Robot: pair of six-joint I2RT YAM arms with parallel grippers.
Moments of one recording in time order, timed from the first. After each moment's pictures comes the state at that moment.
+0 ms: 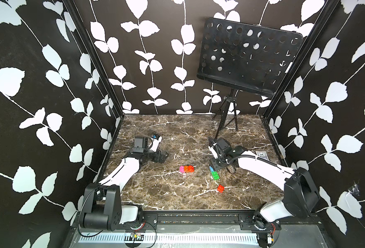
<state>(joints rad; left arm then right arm) -0.14 1.31 0.75 -0.29 0.41 0.14 0.68 1.49 1.03 -0.73 0.08 0.22</state>
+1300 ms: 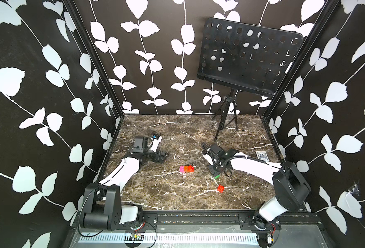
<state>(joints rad) -0.13 1.31 0.75 -0.29 0.41 0.14 0.72 1.61 1.03 -0.70 0.04 -0.03</state>
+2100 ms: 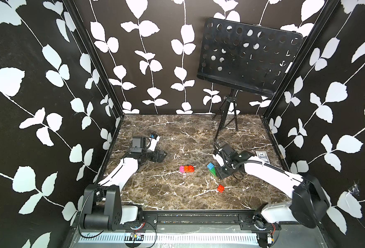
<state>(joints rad) -0.11 1.31 0.75 -0.29 0.42 0.13 0.67 1.36 0.90 -0.82 -0.05 0.21</state>
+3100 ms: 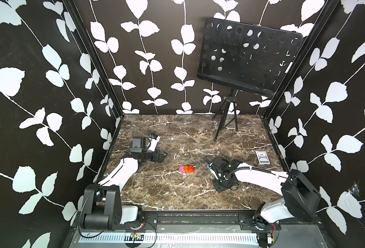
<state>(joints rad) -0.11 1.31 0.75 -0.29 0.43 0.13 0.83 1.47 0.82 -0.83 -0.04 0.39</state>
